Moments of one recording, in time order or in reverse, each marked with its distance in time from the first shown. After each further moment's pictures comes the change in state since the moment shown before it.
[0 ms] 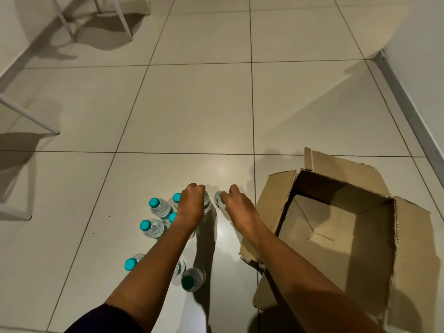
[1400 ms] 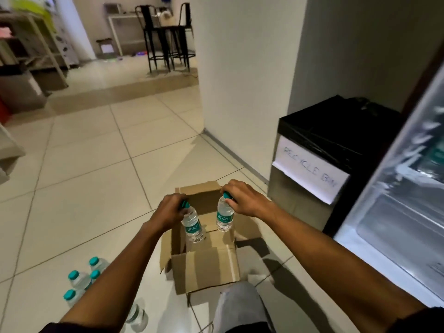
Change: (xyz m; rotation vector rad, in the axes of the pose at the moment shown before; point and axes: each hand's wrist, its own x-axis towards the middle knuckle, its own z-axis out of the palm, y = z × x) left_hand -0.192 0.229 -0.139 -0.115 -0.036 0.874; right_hand -0.390 0.089 -0.228 0.029 0.436 0.261
